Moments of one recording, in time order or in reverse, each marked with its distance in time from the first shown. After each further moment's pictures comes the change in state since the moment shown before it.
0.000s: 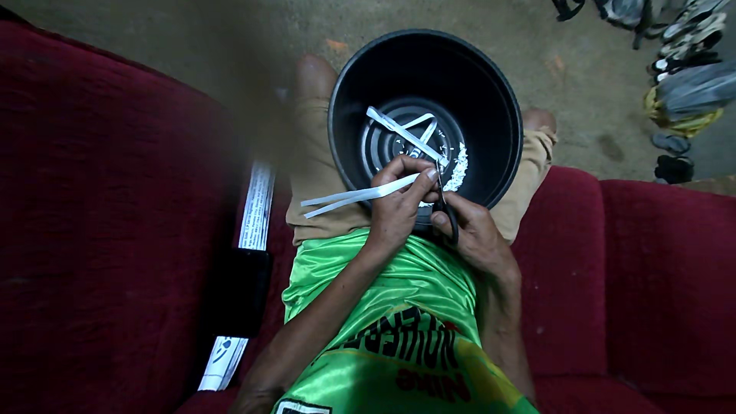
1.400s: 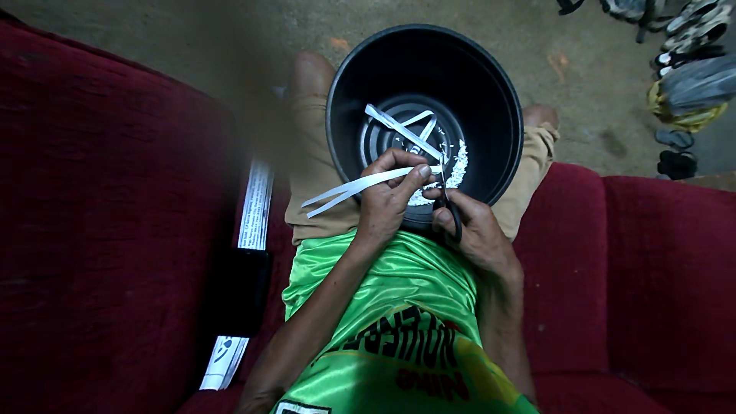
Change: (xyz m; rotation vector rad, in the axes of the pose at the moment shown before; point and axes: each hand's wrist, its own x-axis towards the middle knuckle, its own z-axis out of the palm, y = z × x) left_hand 0.003 0.007 -0.014 0.074 -0.054 0.033; right_hand -0.002 0.001 -0.001 0.014 0.007 0.035
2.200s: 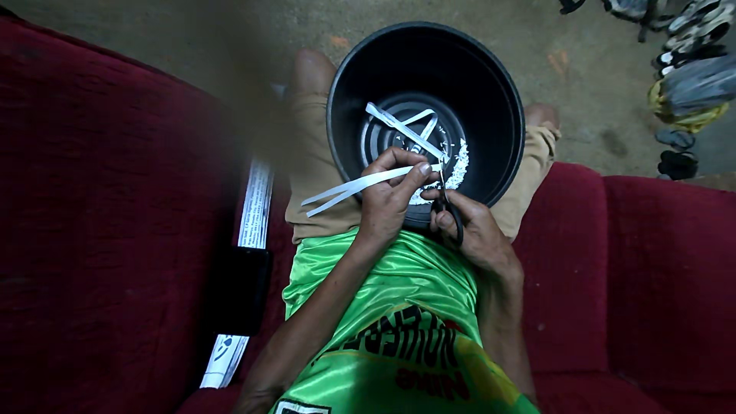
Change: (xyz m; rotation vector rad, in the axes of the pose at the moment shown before) left_hand 0.004 -0.005 0.002 -0.120 0.036 0.009; right_hand 0.001 0.003 0.001 0.047 -0.052 0.009
